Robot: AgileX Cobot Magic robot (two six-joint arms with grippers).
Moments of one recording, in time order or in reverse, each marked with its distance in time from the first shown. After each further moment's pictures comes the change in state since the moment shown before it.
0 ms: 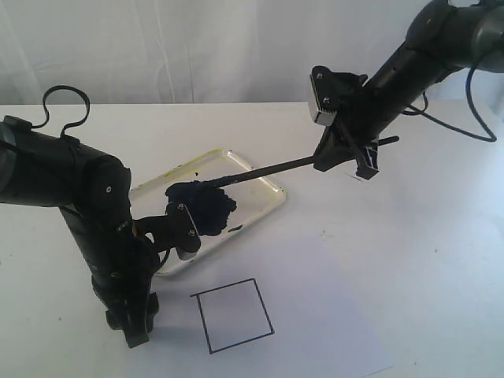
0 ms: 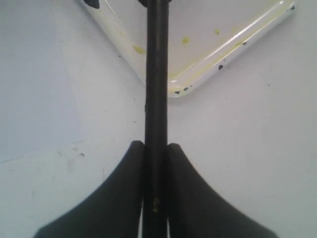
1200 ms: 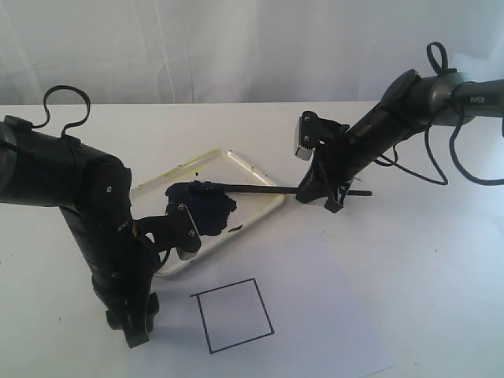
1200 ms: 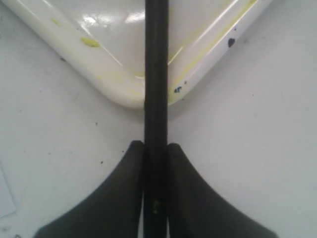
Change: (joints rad) left arm 0.000 0.001 0.000 0.000 0.002 0.000; right arm 0.000 0.230 0.000 0.167 -0.165 -0.002
